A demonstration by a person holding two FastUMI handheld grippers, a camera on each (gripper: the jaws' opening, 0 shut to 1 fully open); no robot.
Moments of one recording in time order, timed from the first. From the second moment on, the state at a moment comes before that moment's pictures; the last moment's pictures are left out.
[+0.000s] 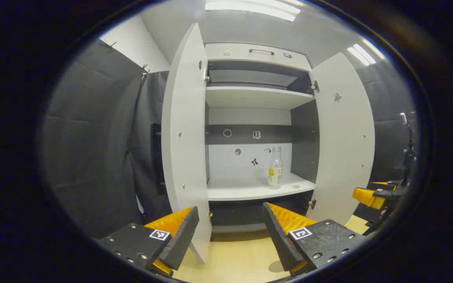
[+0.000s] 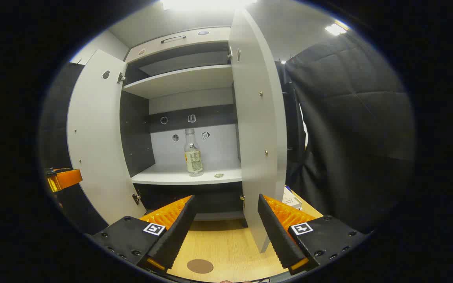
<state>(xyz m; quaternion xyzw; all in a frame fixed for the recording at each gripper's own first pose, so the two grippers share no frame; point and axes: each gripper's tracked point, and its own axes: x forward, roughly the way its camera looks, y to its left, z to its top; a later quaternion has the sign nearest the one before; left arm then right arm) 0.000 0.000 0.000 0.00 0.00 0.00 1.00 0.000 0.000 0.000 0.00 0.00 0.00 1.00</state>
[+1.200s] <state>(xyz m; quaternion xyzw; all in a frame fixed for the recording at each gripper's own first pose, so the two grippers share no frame) 0.073 -0.088 0.003 -0.04 0.01 -0.12 0.99 -0.072 -0.100 0.011 0.04 -0.03 -0.17 0.98</state>
